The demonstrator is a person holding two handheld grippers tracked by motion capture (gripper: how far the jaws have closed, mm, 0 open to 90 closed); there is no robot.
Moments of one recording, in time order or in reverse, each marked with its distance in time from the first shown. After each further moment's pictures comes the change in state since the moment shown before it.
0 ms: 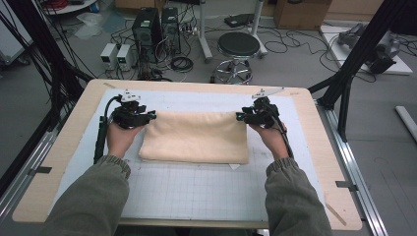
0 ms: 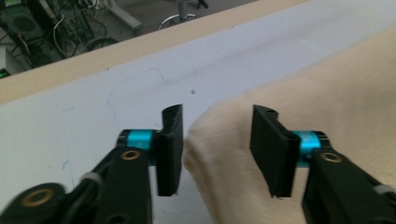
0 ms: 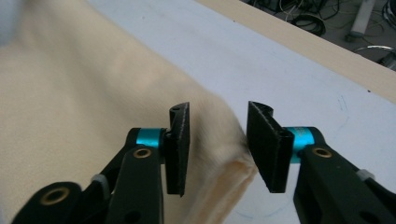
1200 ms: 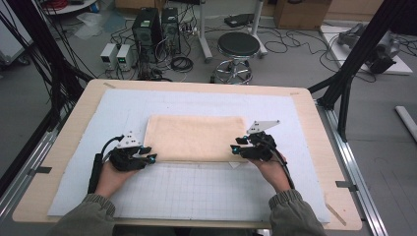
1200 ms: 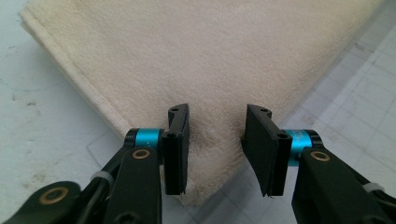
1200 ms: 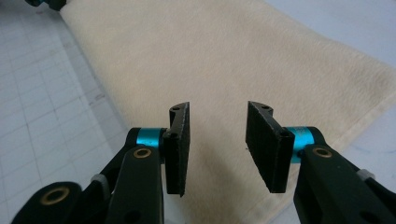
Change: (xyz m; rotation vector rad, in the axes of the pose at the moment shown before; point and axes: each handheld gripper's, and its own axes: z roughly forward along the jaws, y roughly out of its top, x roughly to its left) left arm -0.045 -0.094 -0.035 0.054 -0.236 0.159; right arm 0.066 -0.067 -0.014 0.040 0.102 -0.096
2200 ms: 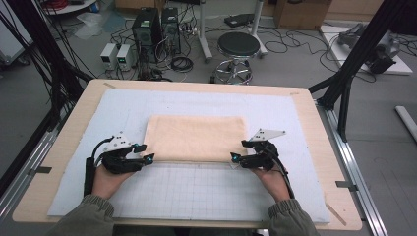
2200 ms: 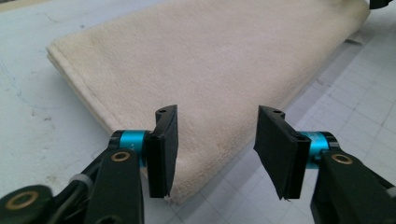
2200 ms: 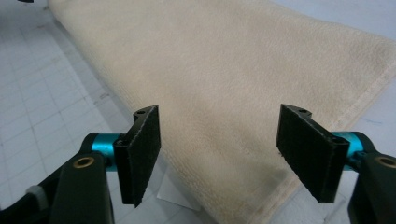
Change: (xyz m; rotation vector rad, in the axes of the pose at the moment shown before) left arm -0.007 0.003 -0.029 -0.136 -0.018 -0.048; right arm 0.010 -0.021 -0.004 -0.075 -0.022 0.075
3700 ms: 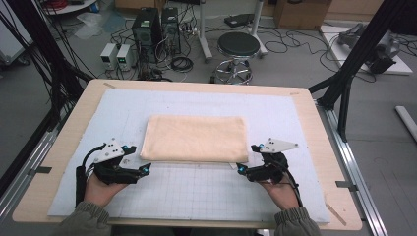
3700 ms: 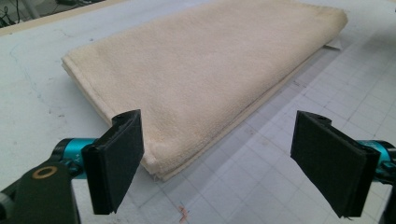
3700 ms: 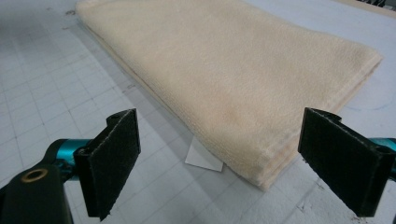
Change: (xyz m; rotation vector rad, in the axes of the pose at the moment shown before) left arm -0.021 -0.002 -0.028 -0.029 0.034 0.024; right arm 0.022 -0.014 -0.036 -0.056 -0.036 -0.028
